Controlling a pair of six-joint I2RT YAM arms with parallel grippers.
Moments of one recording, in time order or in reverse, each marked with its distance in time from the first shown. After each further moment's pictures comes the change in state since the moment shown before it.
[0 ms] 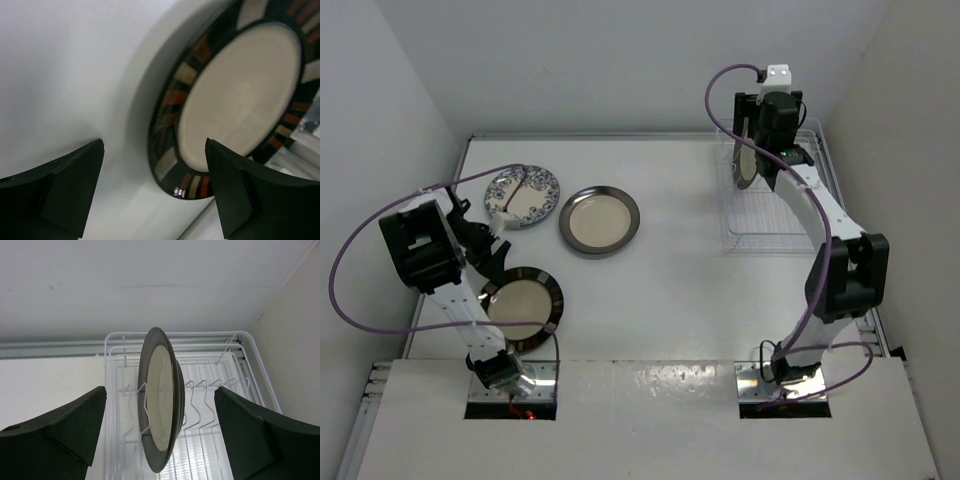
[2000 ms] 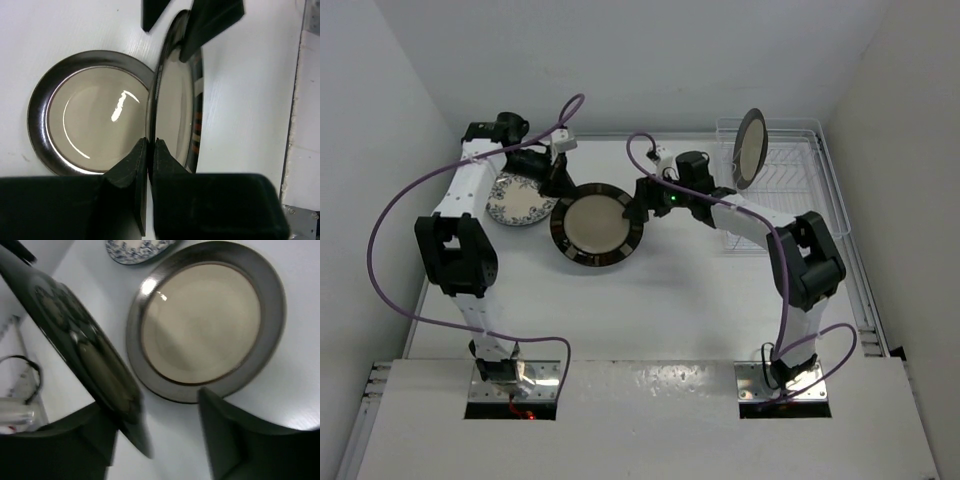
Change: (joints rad) left arm -0.461 -0.126 0.452 -0.010 0.598 -0.219; right arm 0.338 0.146 -0.235 0.068 -0.895 0.321
